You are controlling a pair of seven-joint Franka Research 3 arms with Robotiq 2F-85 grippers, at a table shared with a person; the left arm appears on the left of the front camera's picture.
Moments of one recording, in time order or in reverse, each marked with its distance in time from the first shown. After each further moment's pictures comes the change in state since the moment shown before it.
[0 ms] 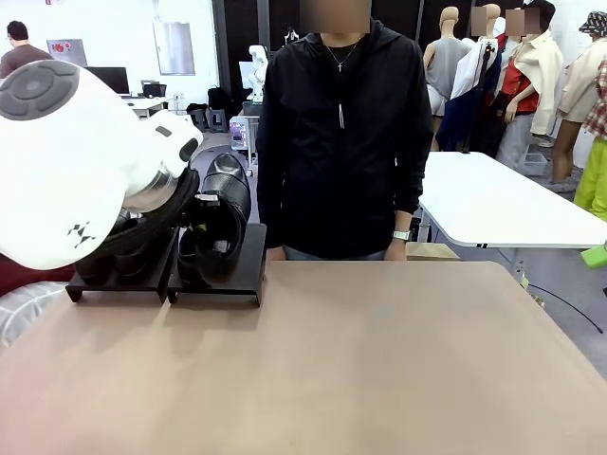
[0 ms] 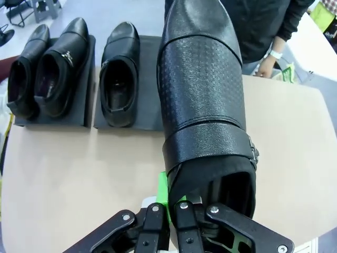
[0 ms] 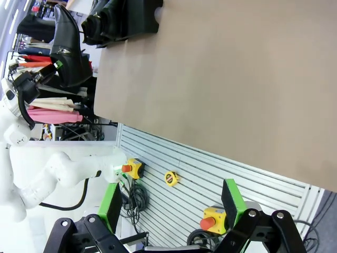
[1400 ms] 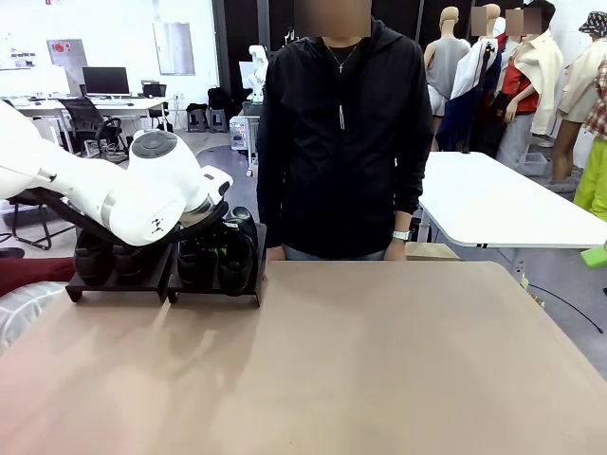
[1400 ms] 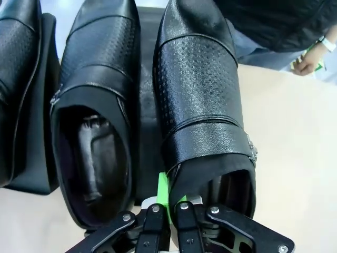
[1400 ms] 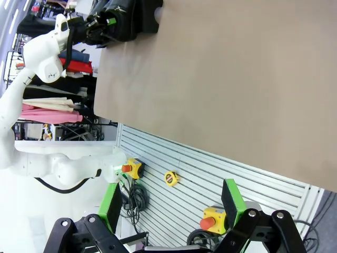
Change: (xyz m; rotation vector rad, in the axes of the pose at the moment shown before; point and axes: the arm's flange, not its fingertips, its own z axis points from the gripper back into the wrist) left arm 0.061 0.033 -0.247 0.047 0.222 0.027; right arm 0.000 0.000 0.000 0.000 0.000 0.000
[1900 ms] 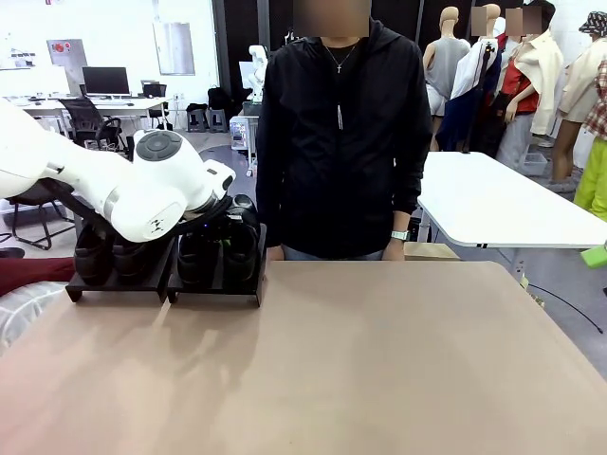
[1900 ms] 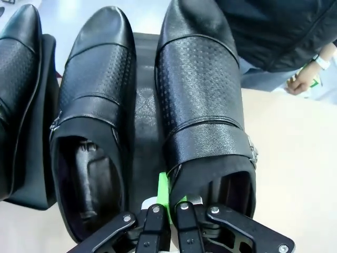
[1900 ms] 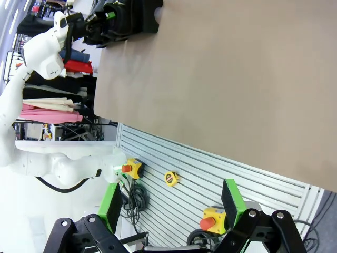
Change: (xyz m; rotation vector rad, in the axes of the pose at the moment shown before) left arm 0.010 -0.008 0.000 -0.015 -0.075 0.027; right arm 0.000 0.000 0.000 0.000 0.000 0.000
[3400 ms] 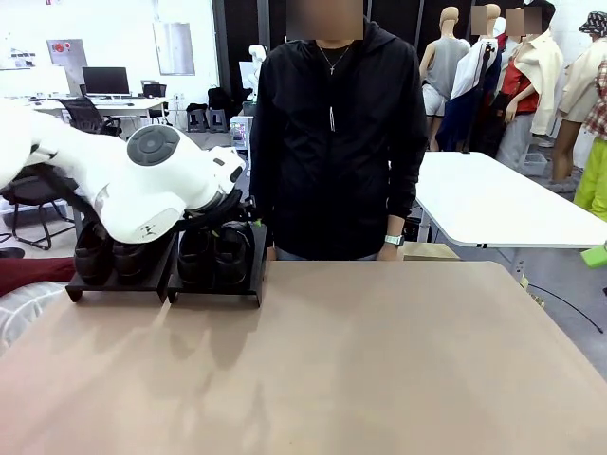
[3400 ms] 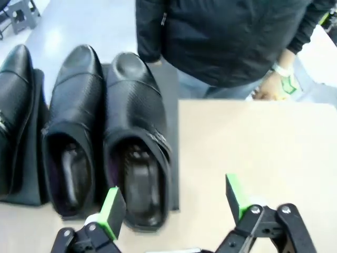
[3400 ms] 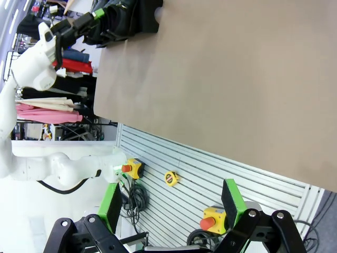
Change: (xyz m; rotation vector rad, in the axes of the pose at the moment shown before) left arm -0.031 -0.034 0.060 -0.095 -0.116 -0.072; right arm 0.000 0.000 0.000 0.000 0.000 0.000
